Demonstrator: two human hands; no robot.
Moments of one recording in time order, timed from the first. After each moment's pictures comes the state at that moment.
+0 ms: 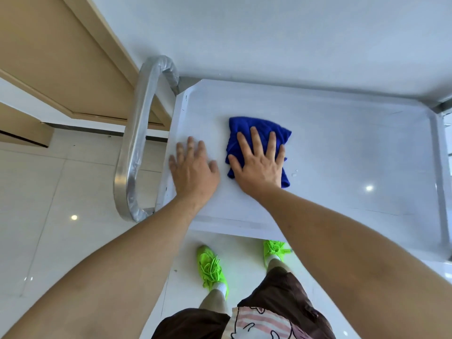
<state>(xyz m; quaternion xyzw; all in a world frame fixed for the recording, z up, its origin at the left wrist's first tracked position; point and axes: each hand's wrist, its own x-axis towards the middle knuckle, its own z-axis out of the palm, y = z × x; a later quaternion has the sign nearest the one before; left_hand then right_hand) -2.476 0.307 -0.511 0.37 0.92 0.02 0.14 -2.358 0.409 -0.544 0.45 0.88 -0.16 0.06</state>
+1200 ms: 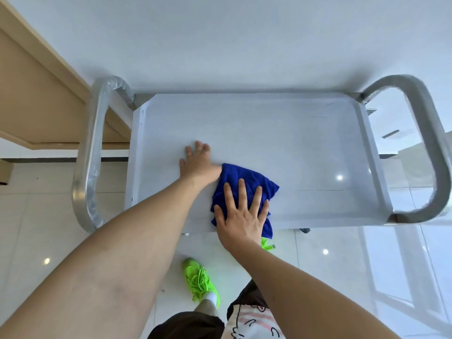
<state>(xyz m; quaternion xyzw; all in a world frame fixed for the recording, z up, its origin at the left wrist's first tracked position) -2.424 0.380 -0.505 0.41 0.84 0.02 0.35 -2.256 0.302 -0.532 0.56 0.80 -0.19 0.08</state>
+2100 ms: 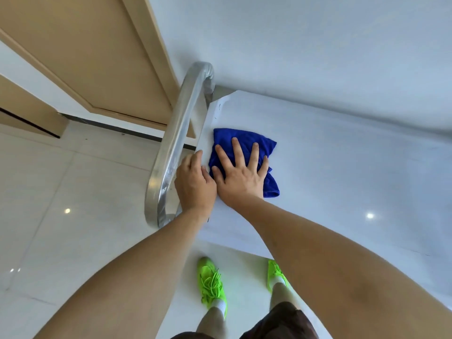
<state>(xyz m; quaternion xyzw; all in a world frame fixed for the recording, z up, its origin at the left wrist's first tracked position) -2.516 0.268 -0.530 0.25 0.92 0.30 0.06 -2.446 0.349 -0.551 0.39 0.91 -0.16 0.04</state>
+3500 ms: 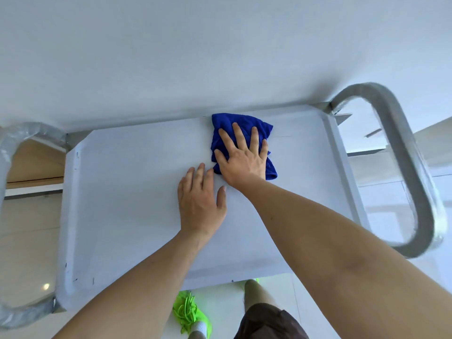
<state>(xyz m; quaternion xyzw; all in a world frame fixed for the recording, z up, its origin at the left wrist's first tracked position) -2.317 0.441 -0.520 0.52 0.83 0.11 0.13 -2.246 0.571 -0.543 0.55 0.82 -0.19 0.01</state>
